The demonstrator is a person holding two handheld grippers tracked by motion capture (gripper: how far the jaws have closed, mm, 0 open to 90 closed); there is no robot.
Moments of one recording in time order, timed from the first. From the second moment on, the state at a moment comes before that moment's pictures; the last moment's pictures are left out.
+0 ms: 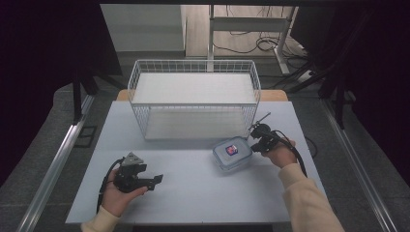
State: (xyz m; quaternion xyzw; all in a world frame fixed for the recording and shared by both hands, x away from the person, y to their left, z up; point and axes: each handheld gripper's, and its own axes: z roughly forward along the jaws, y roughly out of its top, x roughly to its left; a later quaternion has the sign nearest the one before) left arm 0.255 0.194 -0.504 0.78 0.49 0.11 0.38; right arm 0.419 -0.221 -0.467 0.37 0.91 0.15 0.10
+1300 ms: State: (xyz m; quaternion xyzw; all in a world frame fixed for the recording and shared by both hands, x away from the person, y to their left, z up) left arm 0.254 0.192 -0.504 0.78 0.49 0.11 0.38; right arm 0.371 -0.152 -0.467 0.31 0.93 0.20 0.06
